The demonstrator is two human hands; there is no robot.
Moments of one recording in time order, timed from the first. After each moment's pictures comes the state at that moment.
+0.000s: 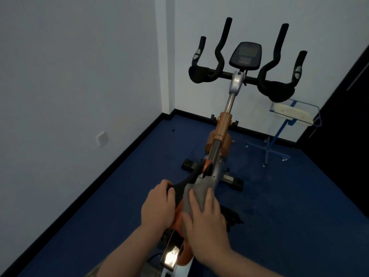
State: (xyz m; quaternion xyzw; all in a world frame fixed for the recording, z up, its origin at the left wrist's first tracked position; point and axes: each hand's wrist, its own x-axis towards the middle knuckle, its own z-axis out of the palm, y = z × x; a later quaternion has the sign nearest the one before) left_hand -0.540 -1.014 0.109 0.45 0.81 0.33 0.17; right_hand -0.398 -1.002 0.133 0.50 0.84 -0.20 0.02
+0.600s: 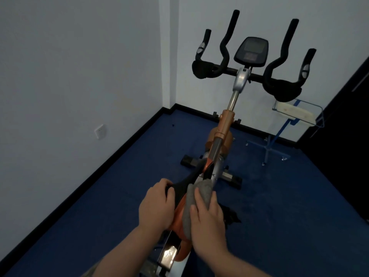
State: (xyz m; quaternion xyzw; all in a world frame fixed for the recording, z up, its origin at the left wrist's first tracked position) left_hand -0.542 -1.011 0.104 0.46 0.80 0.35 0.16; right_hand -0.400 -0.994 0.137 0.56 0.77 -0.31 -0.05
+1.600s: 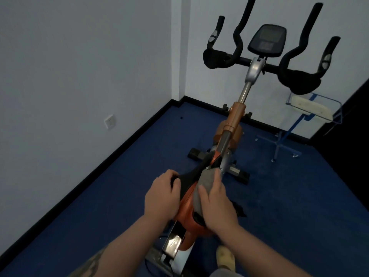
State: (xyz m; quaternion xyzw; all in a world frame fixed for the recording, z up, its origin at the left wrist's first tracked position) left_hand -0.542 -1.014 0.105 0.45 0.80 0.36 0.16; right_hand -0.401 -0.965 0.135 0.54 0.77 -0.33 -0.10
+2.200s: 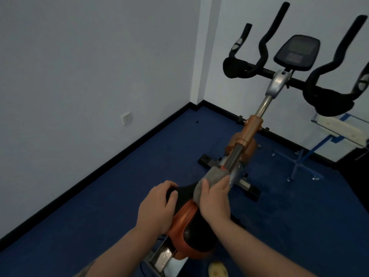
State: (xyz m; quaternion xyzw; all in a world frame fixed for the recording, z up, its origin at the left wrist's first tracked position) left_hand -0.537 -1.016 0.106 0.42 0.82 0.36 0.15; right_hand -0.430 -0.903 0.113 0.58 0.72 -0.35 -0.15
